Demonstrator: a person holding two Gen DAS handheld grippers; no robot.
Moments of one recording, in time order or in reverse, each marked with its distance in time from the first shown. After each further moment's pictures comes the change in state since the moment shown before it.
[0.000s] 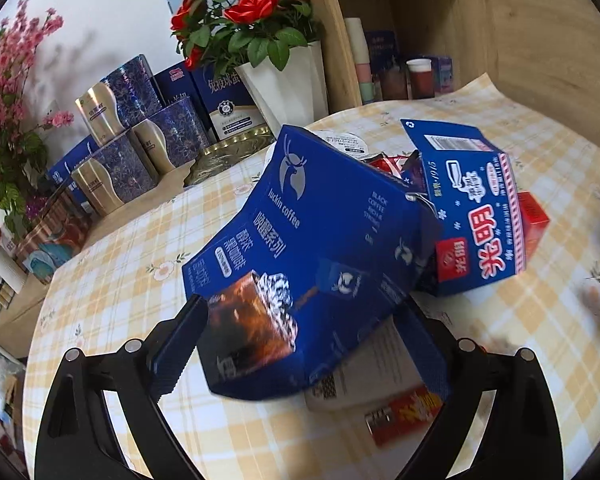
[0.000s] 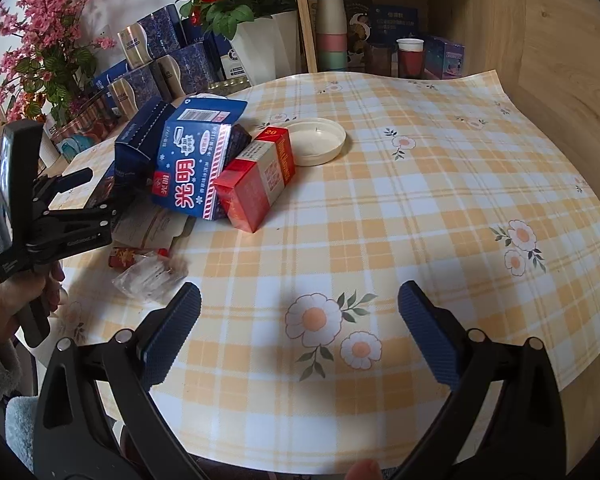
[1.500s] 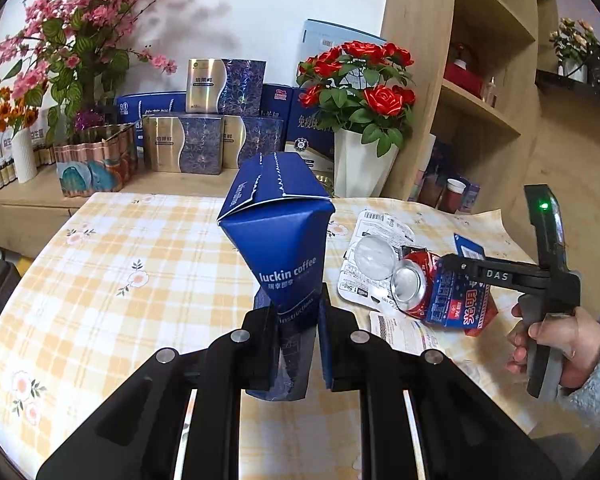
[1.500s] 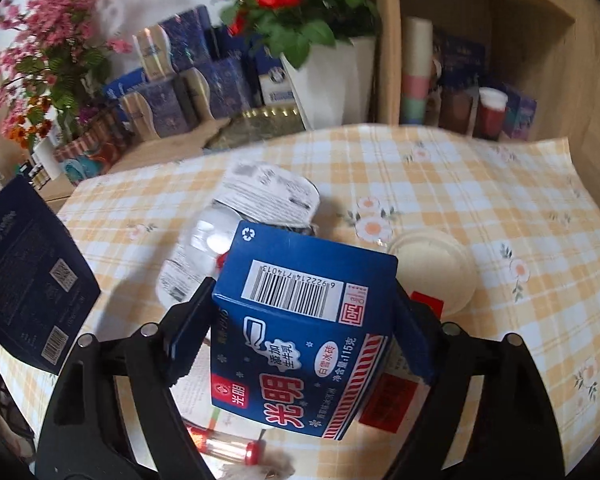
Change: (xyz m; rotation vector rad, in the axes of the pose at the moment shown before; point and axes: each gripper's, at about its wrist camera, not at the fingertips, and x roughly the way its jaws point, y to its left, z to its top) left arm -0.117 0.135 -0.051 -0.467 -0.166 -0.100; right arm 0.082 0.110 0.123 -0.075 -0.067 0.043
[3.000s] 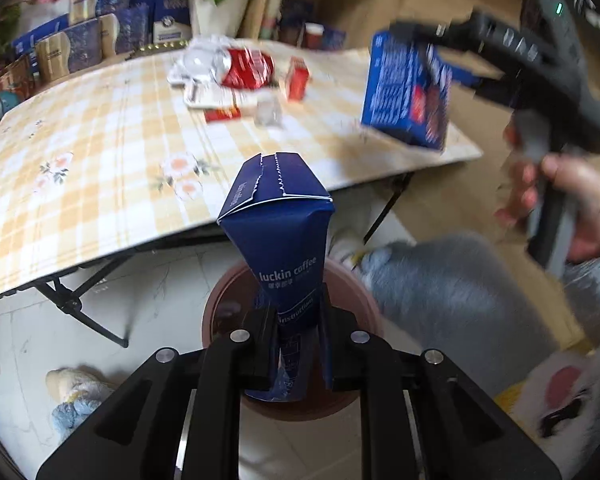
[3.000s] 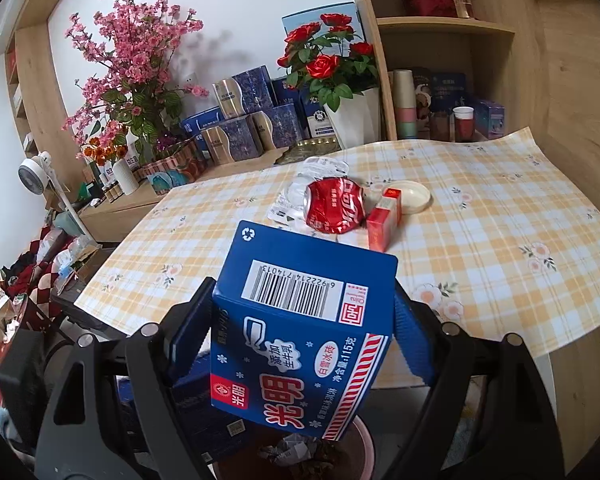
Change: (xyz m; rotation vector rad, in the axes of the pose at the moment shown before) left arm -0.125 -0.113 -0.190 0.224 0.463 -0.328; right arm -0.232 0.001 -0.154 0.030 -0.151 0.153
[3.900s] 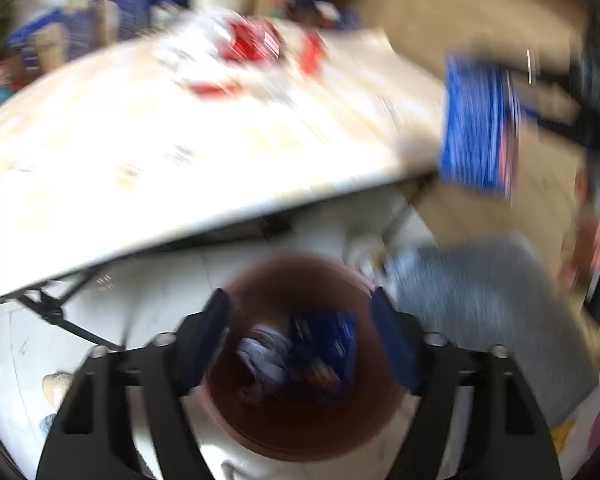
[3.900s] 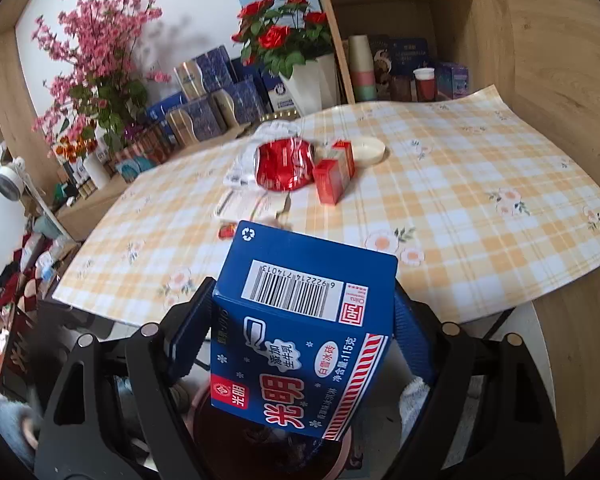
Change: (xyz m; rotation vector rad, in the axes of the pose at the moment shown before) left arm 0.047 0.016 0.013 -0.057 -0.052 0.070; right arm 0.007 -0.040 -0.041 0.077 0.079 -0.077
